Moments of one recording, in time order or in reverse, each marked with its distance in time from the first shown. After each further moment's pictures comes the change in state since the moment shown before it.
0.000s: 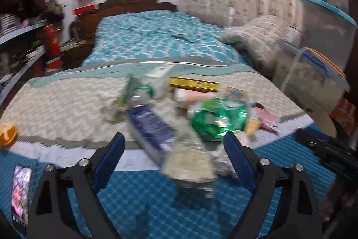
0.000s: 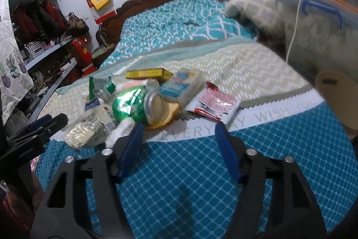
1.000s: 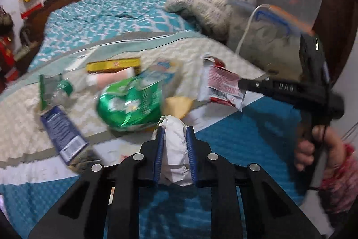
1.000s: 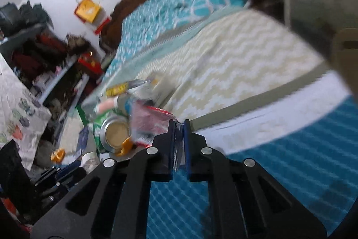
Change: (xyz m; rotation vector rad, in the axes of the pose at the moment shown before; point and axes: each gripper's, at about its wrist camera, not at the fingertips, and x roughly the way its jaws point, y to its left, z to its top) left arm 0.053 -0.093 0.006 0.151 0.173 -0.241; right arm 0.050 -0.118 0.037 0.255 0.095 0.182
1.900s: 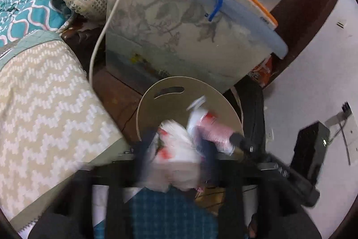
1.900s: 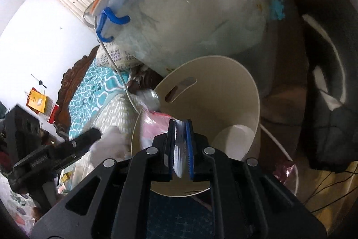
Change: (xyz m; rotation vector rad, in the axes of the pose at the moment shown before) left arm 0.214 -0.252 0.141 0.074 0.201 -0.476; right arm -0.152 -0.239 0.016 0.413 -0.326 -0.267
